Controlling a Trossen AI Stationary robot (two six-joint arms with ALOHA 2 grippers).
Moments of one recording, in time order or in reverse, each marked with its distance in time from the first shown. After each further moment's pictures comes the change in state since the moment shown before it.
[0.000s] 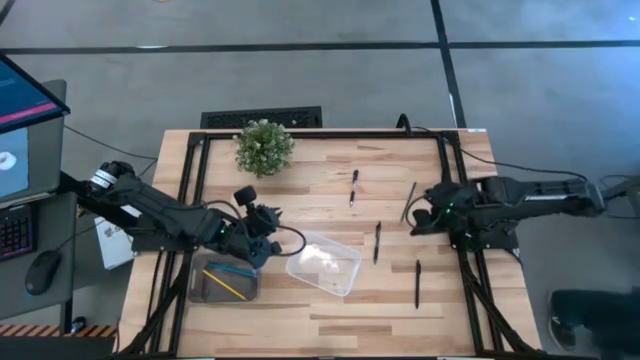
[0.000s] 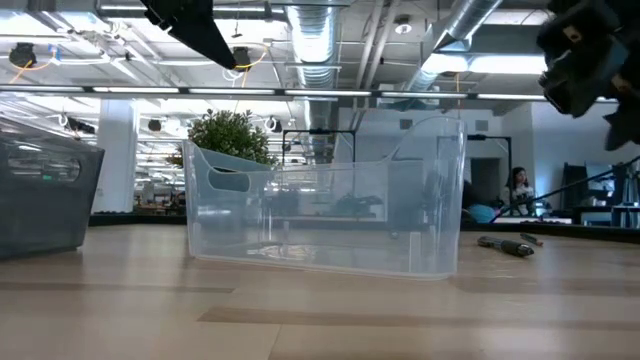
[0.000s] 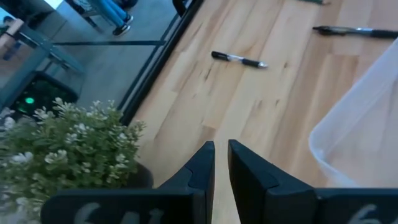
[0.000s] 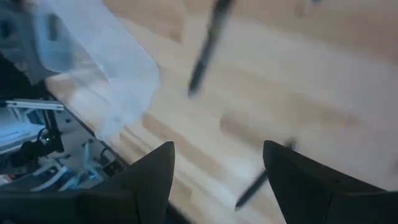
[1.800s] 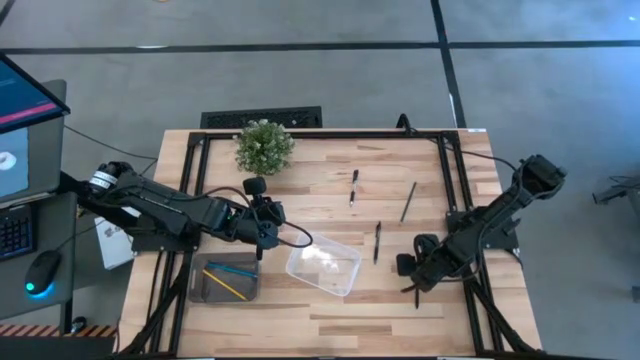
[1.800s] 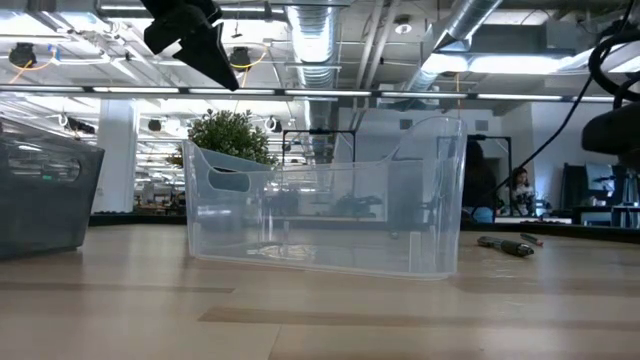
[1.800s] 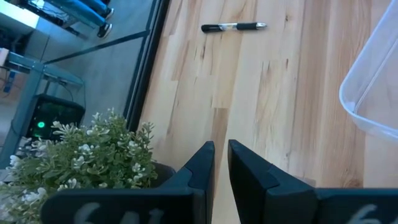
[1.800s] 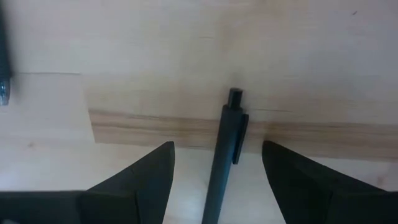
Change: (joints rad) left arm 0.112 0.000 -0.001 -0.008 0.129 0.322; right arm 0.667 0.742 0.027 0.225 0.355 0.849
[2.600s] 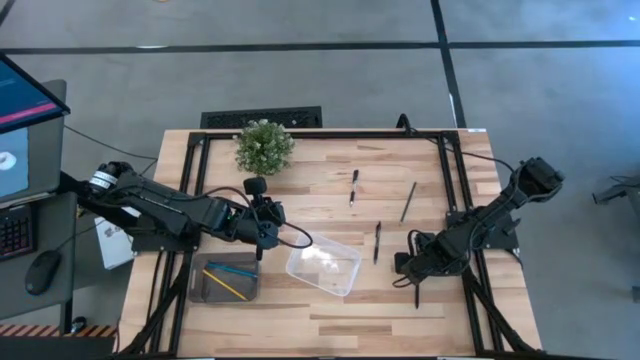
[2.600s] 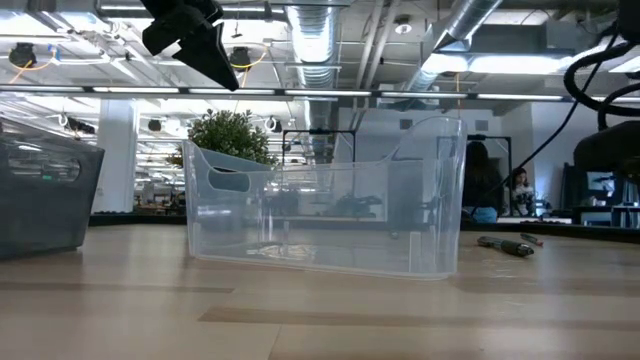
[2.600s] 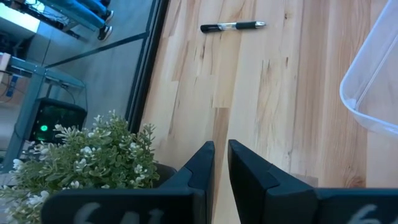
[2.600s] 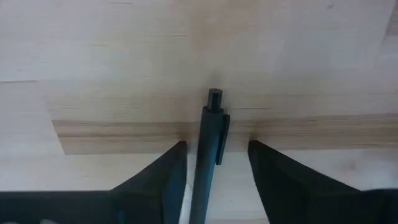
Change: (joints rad) left arm 0.000 0.000 0.000 0.000 0.000 0.023; right arm -0.078 0.061 0.010 -0.037 -0.159 -0.057
